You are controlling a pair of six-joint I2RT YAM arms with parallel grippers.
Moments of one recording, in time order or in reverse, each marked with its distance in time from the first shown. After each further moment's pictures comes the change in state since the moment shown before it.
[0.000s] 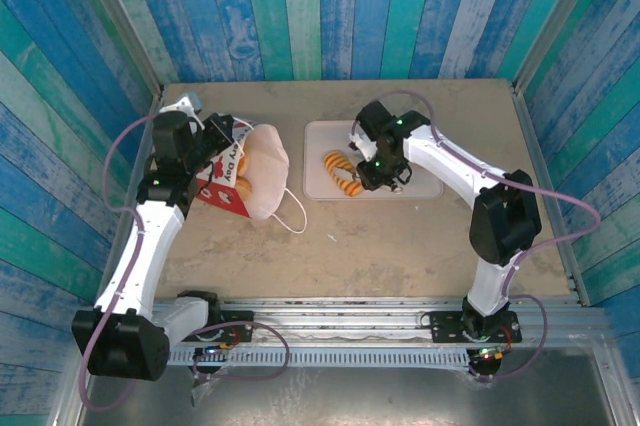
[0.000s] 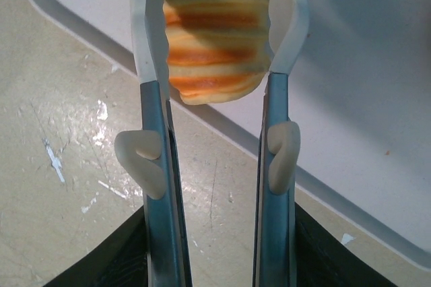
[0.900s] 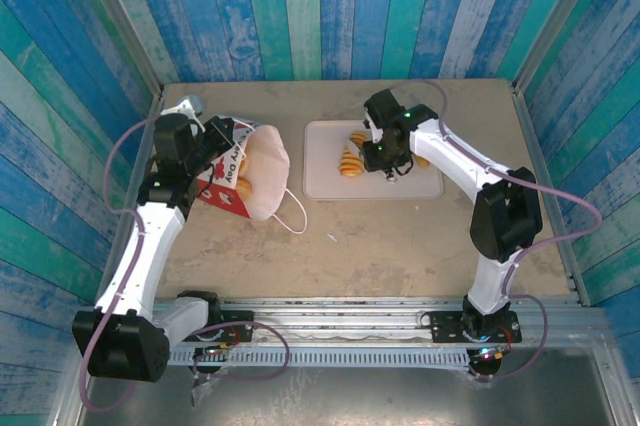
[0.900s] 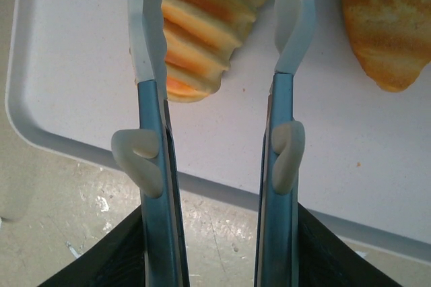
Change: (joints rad) left arm 0.000 -0.008 -0.021 0.000 0.001 0.000; right arm -0.049 0.012 0.025 0.093 0.027 0.271
